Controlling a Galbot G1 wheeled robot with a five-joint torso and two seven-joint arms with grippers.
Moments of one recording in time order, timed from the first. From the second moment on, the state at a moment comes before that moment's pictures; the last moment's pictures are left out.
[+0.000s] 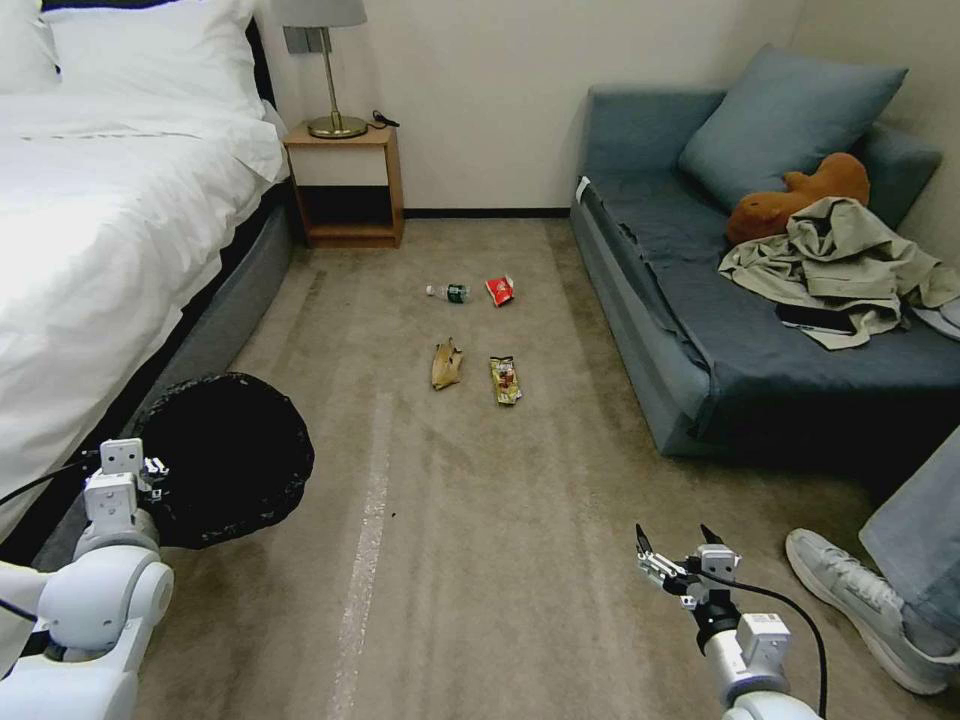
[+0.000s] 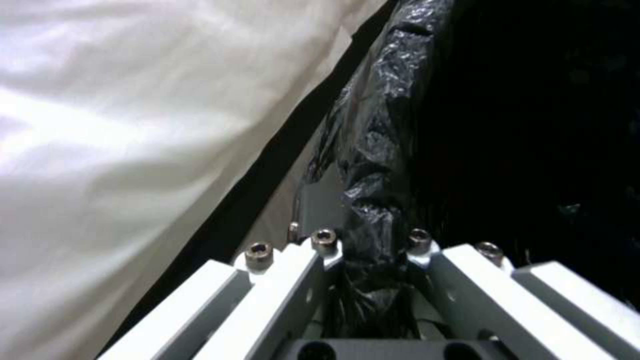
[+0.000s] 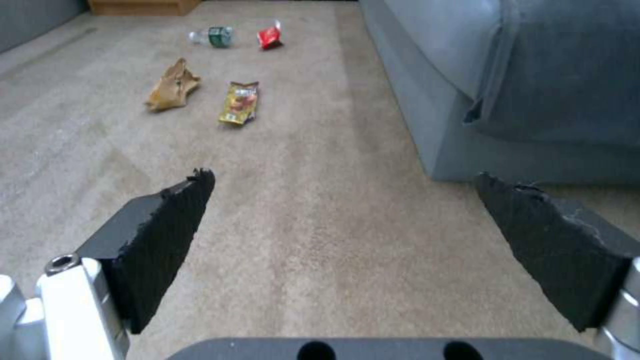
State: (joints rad) left arm 1.35 -1.08 -0.77 -1.91 -0.31 0.45 -0.36; right arm -1.66 1.44 0.64 1.95 0.16 -0.06 -0.07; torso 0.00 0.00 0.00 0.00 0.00
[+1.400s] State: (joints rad) left arm 1.36 -1.08 -0.76 -1.90 -0.34 0.44 -0.36; right arm -1.65 1.43 0.62 1.93 0.13 -0.06 -0.09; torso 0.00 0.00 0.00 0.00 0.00
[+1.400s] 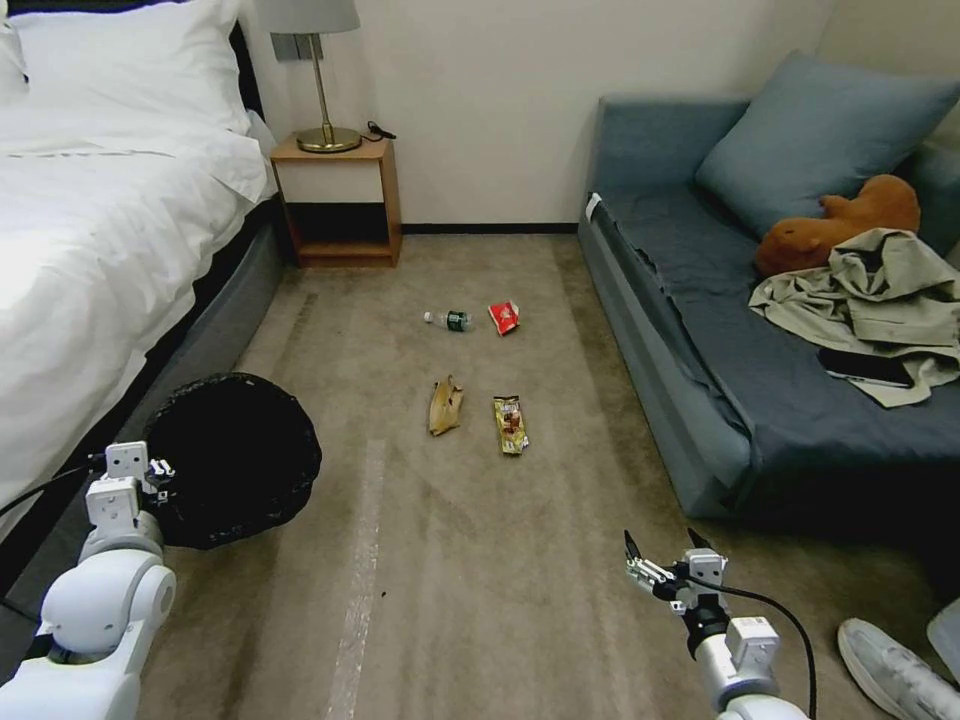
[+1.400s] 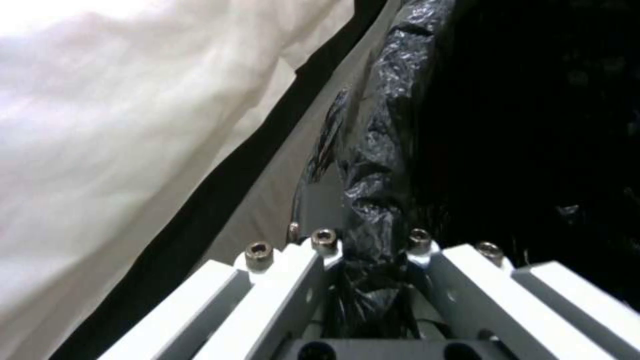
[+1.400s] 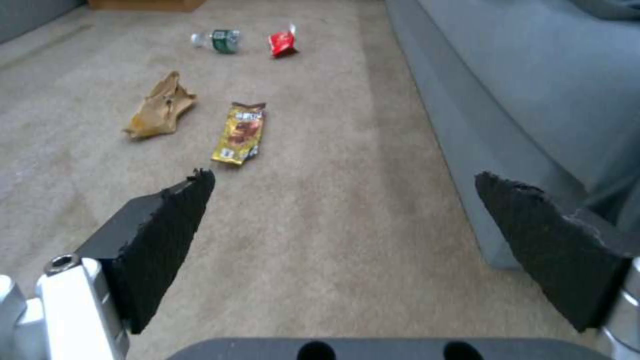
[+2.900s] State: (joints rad) left arm 1.32 -1.08 -0.73 -1.84 -0.32 0.44 -0.36; right arm -1.48 1.30 0.46 1.82 0.12 -0.15 -0.12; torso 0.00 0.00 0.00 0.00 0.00
